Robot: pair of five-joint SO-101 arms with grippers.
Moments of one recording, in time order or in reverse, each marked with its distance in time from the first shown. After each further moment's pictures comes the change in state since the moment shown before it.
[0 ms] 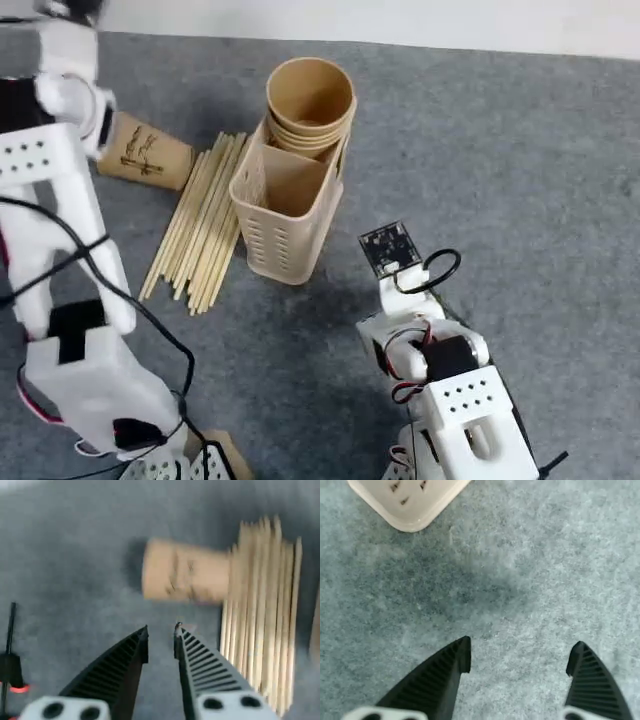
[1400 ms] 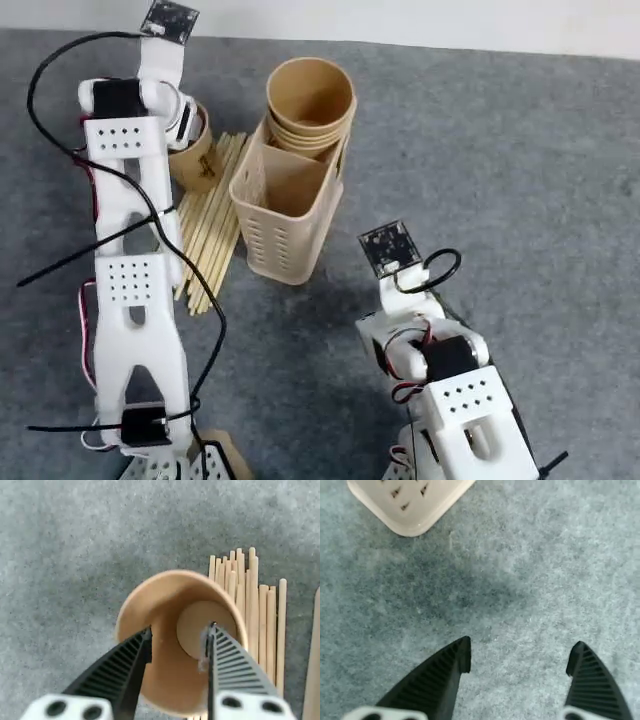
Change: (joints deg) left arm 9.8 46.6 -48.8 3.0 8.8; right arm 0.0 0.0 0.2 -1.1 0.0
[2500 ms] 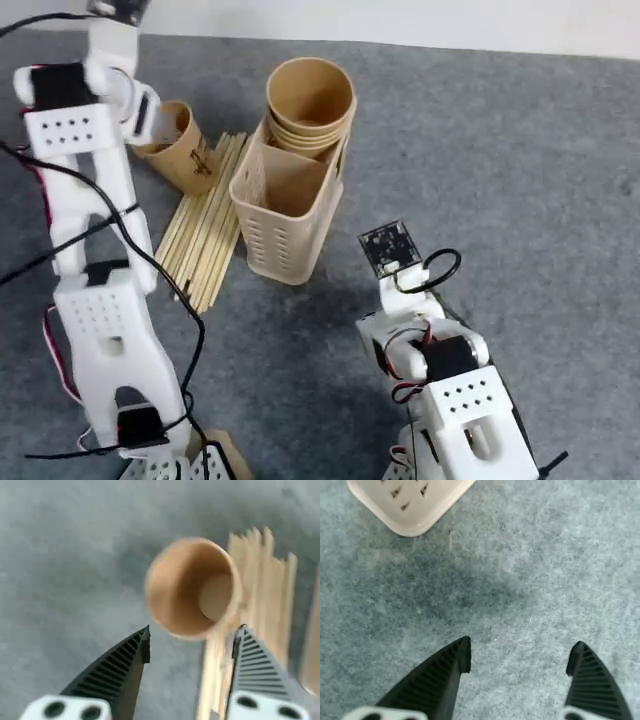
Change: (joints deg) left arm -4.7 -23.0 22.5 1.3 -3.3; right arm 0.0 0.0 0.0 0.0 0.0
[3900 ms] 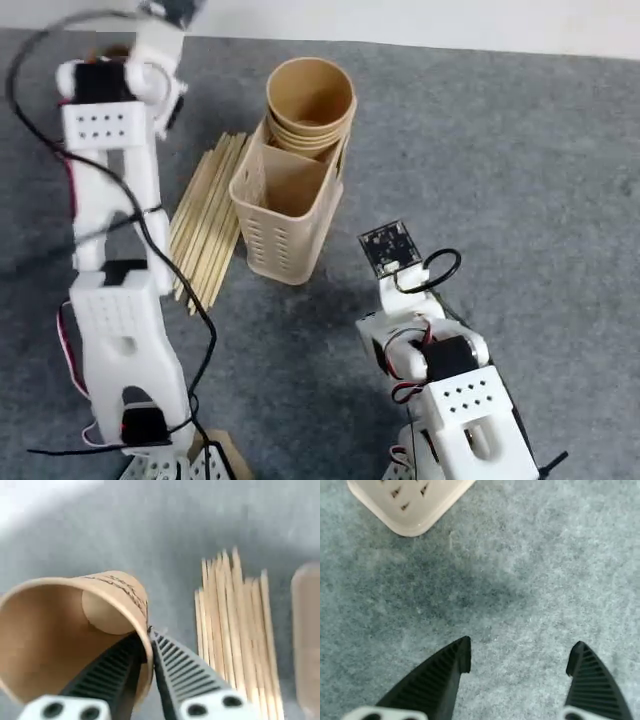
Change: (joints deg) left arm 6.3 -1.4 1.7 -6.4 -5.0; right arm 0.0 0.0 0.0 0.0 0.0
